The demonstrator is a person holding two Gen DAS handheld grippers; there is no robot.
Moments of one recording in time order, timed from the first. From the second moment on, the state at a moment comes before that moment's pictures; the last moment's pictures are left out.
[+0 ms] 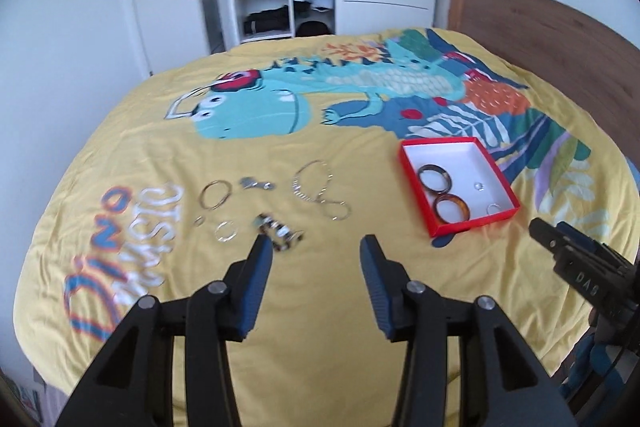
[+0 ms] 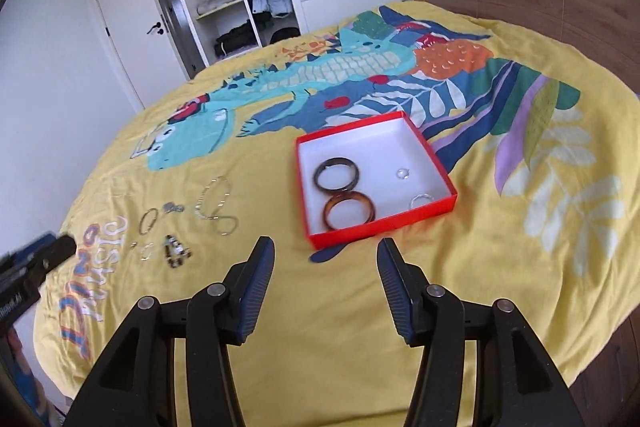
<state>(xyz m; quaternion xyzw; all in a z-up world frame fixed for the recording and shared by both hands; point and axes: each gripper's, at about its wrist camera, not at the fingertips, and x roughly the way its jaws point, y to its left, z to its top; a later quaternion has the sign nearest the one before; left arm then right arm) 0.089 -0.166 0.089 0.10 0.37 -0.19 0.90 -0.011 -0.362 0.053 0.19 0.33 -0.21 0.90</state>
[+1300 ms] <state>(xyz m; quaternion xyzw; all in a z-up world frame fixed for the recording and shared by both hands) 0.108 0.030 0.009 0.01 0.41 -0.05 0.91 0.027 -0.263 0.027 0.14 0.35 -0.10 0.92</state>
